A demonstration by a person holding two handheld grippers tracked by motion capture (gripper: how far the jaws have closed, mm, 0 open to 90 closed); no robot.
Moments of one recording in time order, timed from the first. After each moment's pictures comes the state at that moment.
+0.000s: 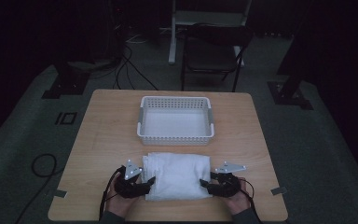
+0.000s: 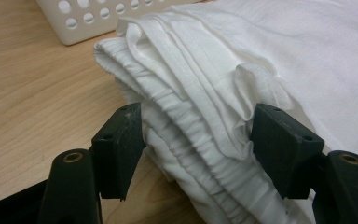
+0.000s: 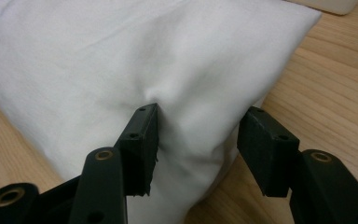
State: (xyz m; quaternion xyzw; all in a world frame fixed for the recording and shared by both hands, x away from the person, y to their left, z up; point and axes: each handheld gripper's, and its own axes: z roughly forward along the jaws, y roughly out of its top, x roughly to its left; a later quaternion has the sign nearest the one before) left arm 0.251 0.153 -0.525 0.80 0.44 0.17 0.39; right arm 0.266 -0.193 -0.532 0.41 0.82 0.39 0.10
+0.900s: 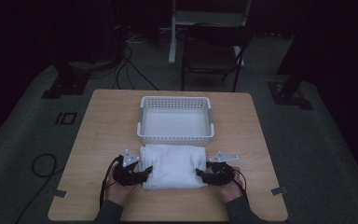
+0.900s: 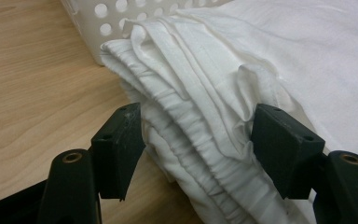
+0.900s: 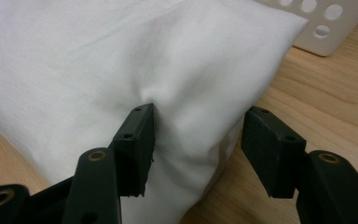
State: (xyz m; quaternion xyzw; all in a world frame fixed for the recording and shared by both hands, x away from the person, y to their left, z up) left arm 0.287 0.162 -0.521 0.79 0.45 0.18 0.38; right arm 0.300 -0.179 -0.531 0.41 0.81 0.39 0.12
